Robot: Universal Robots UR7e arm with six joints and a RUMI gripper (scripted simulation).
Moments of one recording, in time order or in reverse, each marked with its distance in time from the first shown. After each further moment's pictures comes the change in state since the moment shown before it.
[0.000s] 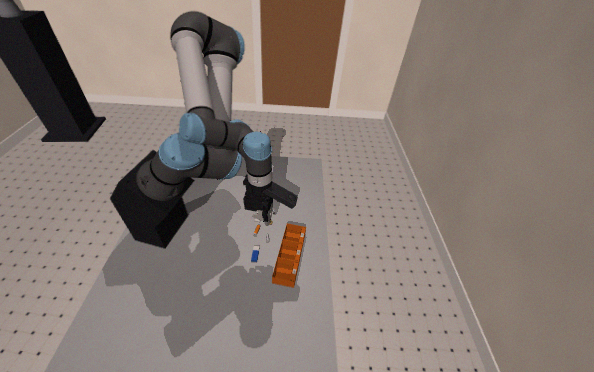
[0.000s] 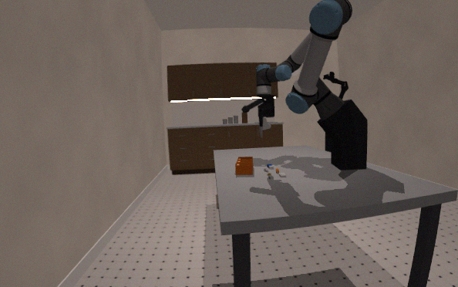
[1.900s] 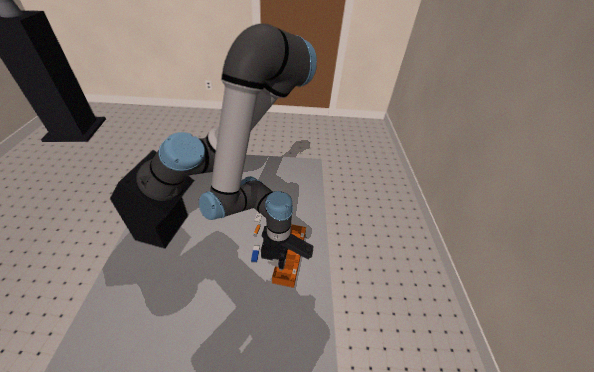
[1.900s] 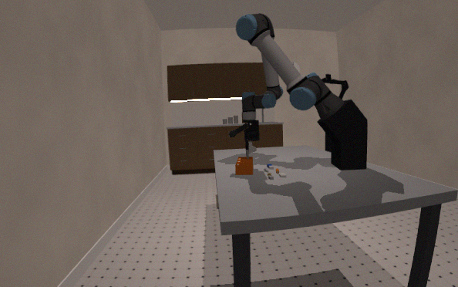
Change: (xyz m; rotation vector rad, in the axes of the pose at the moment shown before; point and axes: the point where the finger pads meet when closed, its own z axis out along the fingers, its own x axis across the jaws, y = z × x) arm 0.095 -0.071 0.130 -0.028 0.012 0.001
